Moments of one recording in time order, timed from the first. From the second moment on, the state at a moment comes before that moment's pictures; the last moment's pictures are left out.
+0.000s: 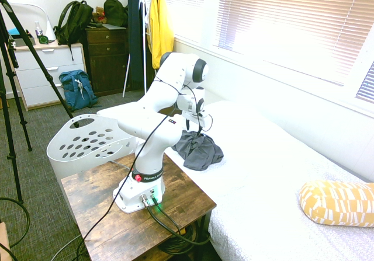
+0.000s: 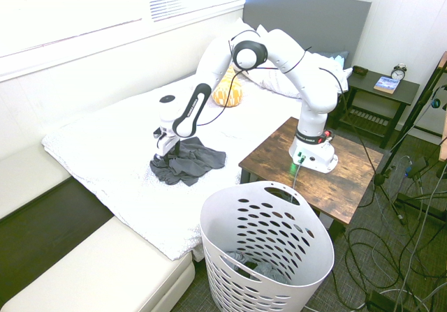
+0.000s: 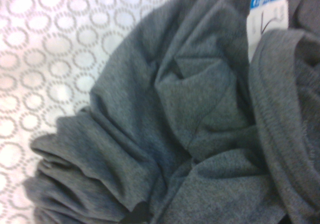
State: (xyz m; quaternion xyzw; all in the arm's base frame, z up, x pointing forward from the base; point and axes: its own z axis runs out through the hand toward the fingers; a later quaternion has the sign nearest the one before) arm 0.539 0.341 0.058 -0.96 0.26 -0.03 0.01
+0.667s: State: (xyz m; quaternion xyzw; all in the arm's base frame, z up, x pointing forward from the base) arm 0.515 0.342 -0.006 -0.97 0.22 -0.03 -0.05
